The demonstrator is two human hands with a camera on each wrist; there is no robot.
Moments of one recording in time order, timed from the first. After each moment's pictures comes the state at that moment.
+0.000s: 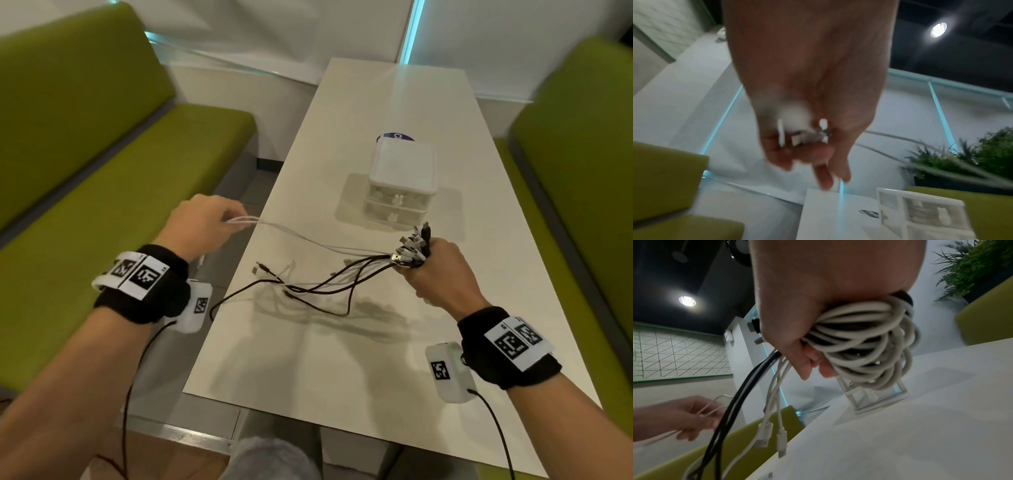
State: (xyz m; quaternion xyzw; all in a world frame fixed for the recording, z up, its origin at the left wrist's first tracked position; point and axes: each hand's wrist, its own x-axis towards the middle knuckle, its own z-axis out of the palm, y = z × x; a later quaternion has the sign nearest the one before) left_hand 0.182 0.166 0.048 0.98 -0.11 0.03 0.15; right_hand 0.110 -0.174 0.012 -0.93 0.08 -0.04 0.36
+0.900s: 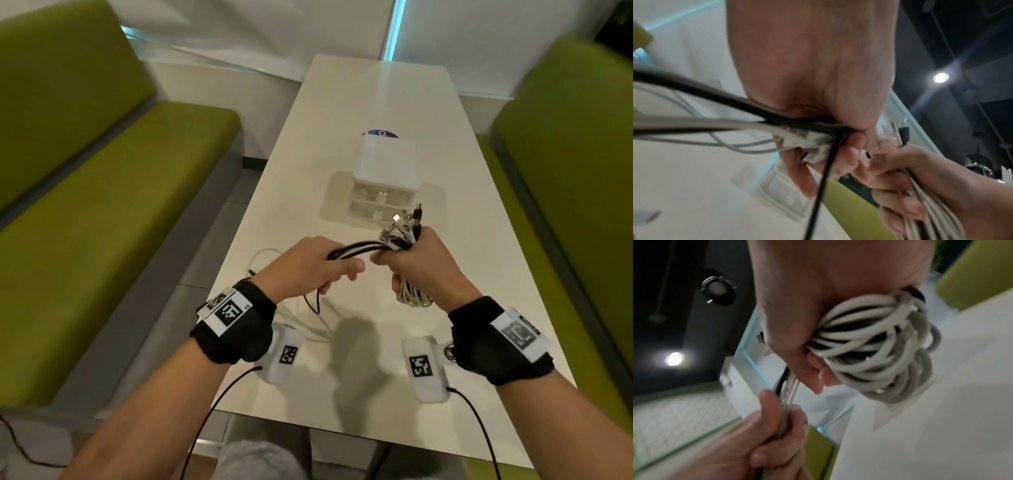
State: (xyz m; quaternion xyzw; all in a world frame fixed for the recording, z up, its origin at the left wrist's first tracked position) left_hand 0.141 0.027 0.023 0.85 -0.24 -0.19 0.43; right_hand 0.107 -0.169 0.039 -0.85 0.08 0.03 0.52
